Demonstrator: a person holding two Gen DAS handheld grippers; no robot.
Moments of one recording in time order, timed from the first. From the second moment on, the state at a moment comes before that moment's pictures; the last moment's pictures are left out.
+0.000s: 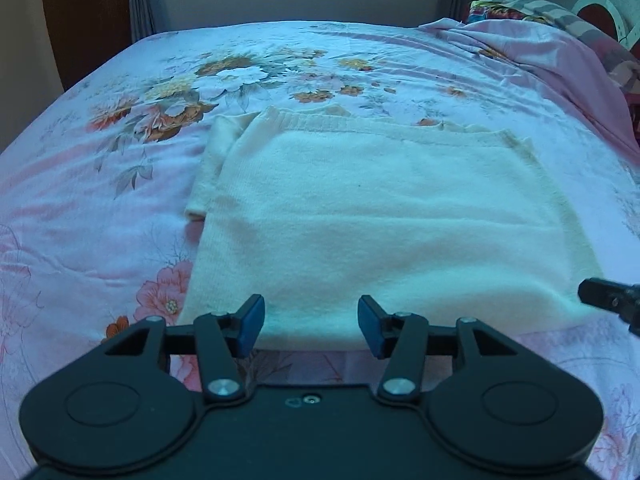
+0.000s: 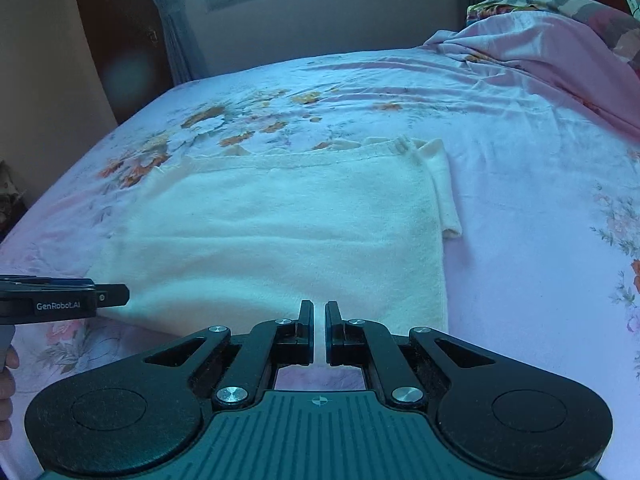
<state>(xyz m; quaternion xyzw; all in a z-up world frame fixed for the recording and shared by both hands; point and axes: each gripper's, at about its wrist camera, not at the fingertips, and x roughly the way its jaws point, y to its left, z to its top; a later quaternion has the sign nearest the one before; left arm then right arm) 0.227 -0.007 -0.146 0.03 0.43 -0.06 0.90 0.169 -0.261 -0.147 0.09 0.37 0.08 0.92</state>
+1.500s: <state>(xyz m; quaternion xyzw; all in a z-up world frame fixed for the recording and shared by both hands) 0.375 -0.003 -0.157 0.02 0.40 -0.04 0.91 0.334 -0.331 -0.164 0.08 0.37 0.00 0.93</state>
